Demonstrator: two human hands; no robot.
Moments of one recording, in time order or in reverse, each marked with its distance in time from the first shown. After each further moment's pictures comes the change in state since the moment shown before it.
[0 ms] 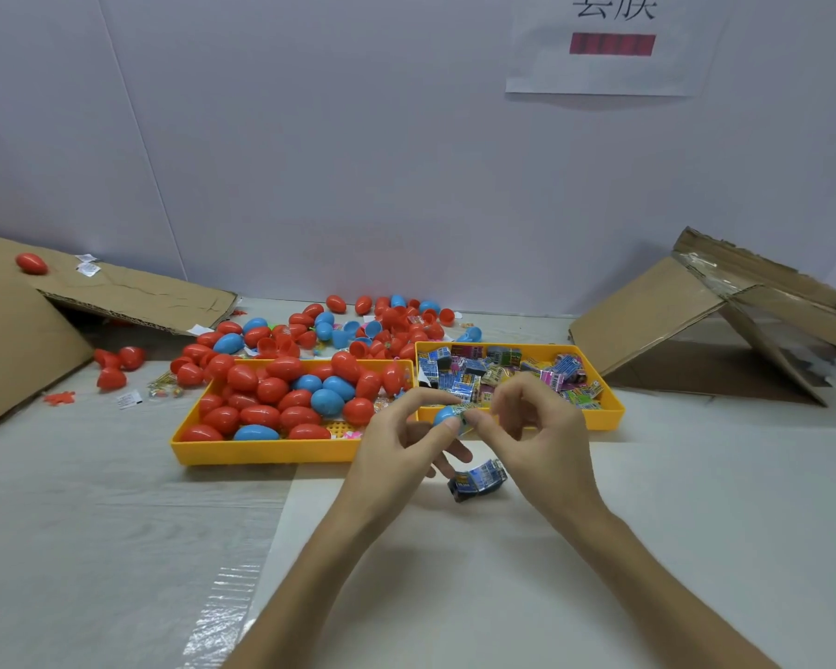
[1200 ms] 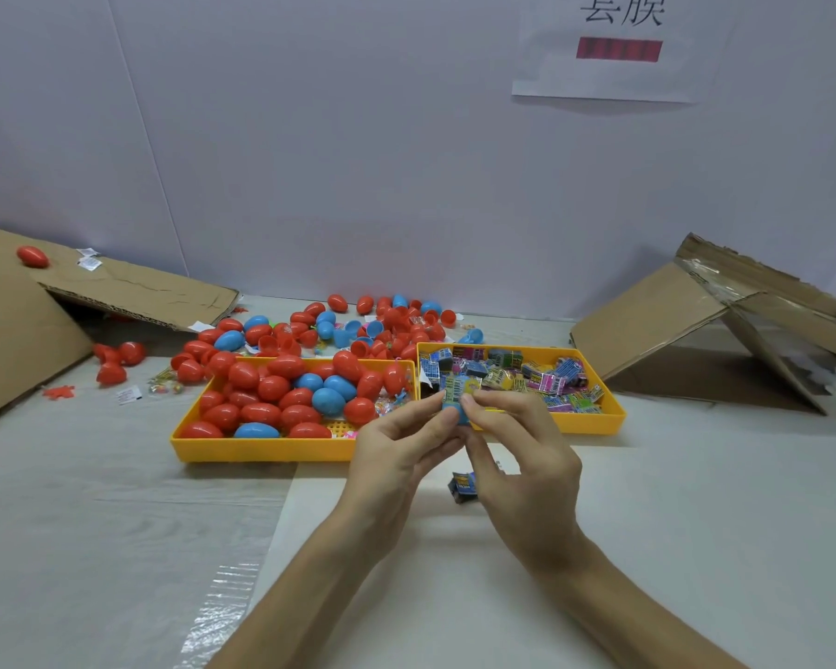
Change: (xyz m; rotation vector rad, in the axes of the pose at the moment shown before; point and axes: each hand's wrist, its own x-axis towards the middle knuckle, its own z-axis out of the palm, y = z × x) left_hand -0.002 0.003 0.008 -0.679 0.112 -0.215; right_hand -0.021 -0.001 0.021 -0.288 0.241 -0.387
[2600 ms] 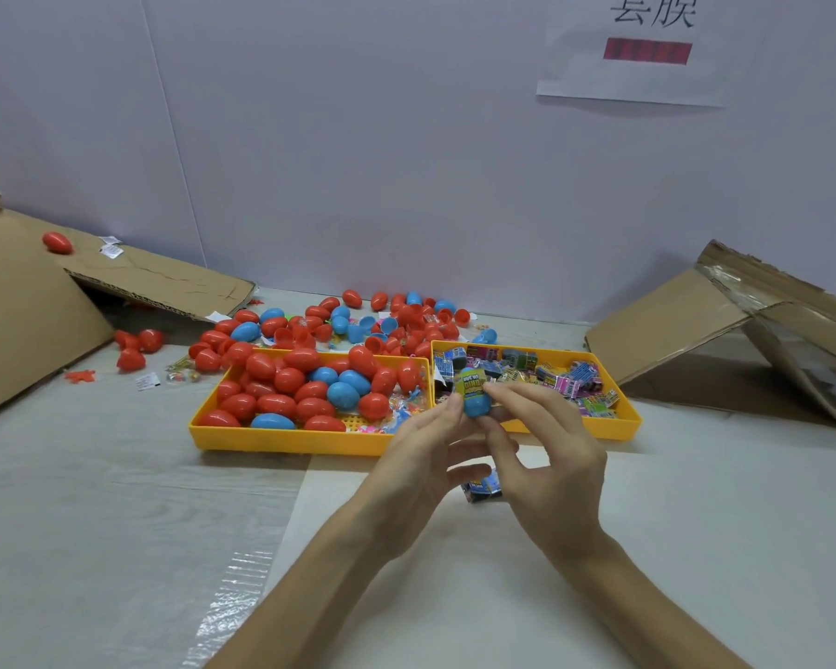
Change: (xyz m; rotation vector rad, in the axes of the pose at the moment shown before) left_hand -0.001 0.000 0.001 0.175 -0.189 -0.099; right_hand 0.008 0.001 -0.005 0.045 -0.055 0.045
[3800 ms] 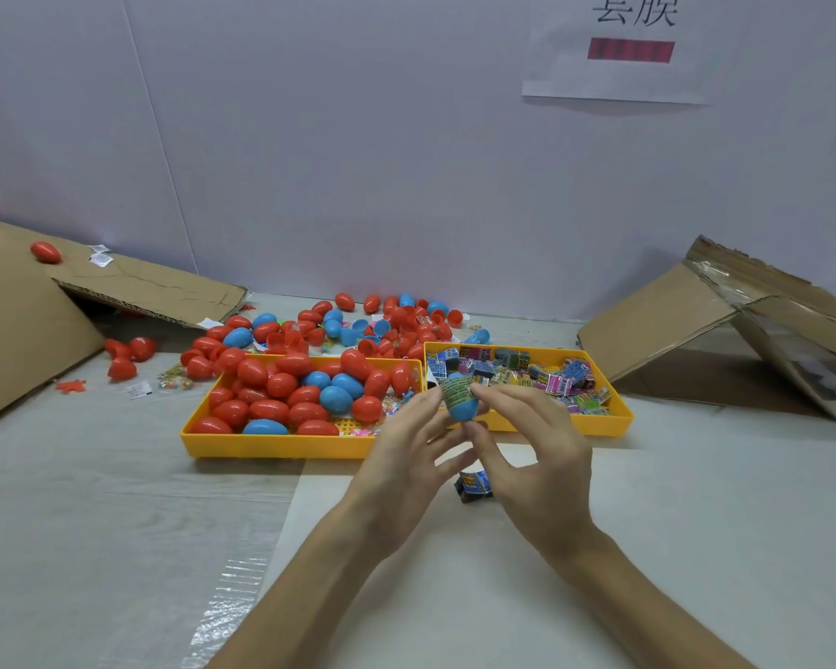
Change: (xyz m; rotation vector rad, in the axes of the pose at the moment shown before) left_hand -0.002 0.006 0.000 -0.206 0.048 0.002; right_hand 0.001 0.001 -0.001 -0.030 -0.043 -0.014
